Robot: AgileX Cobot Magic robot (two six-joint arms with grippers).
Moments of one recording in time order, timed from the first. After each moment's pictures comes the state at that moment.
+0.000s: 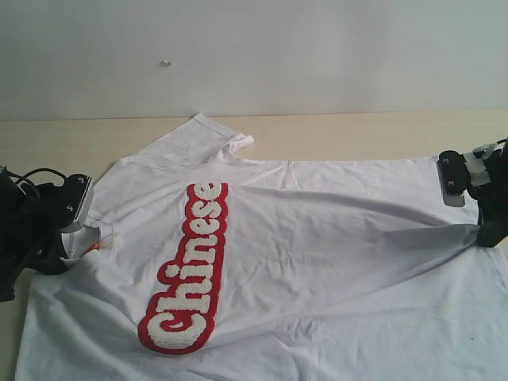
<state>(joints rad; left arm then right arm) -0.07 1.96 -1.04 -0.31 0.69 1.73 -0.25 2.10 -1.30 -0.05 0.87 -1.36</state>
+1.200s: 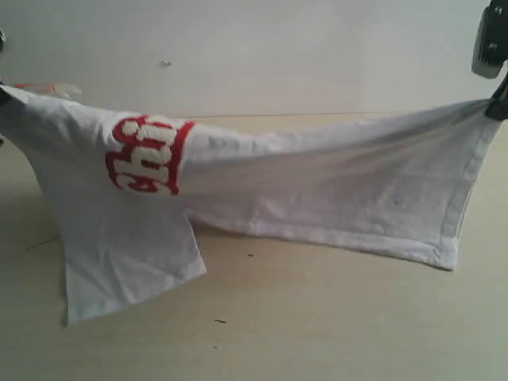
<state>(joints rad) -0.04 1.46 -1.04 -0.24 0.32 1.17 -0.24 1.61 -1.29 0.20 0.80 -1.39</state>
